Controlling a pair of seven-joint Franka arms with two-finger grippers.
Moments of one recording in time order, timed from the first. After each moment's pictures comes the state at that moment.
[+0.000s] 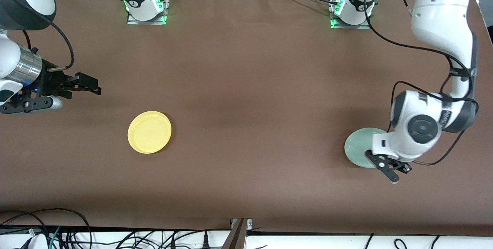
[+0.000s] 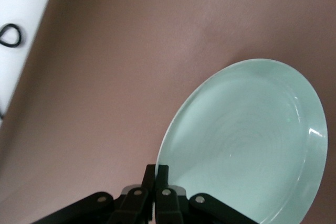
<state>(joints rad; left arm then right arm) -0.10 0.70 -0.03 -1.38 0.43 2.11 0.55 0.15 0.21 -0.10 -1.50 0.13 1.66 -0.07</state>
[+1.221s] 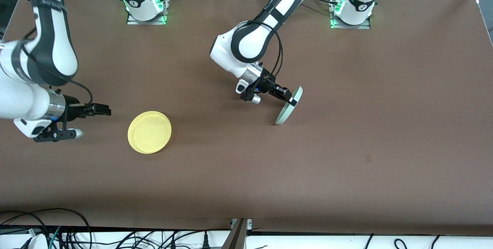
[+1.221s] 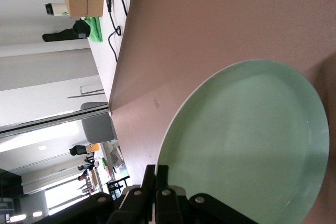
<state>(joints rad) -0.93 0.82 0.02 -1.34 0.89 1.49 -0.55 0.08 0.46 -0.11 -1.53 0.13 1.82 -0.16</state>
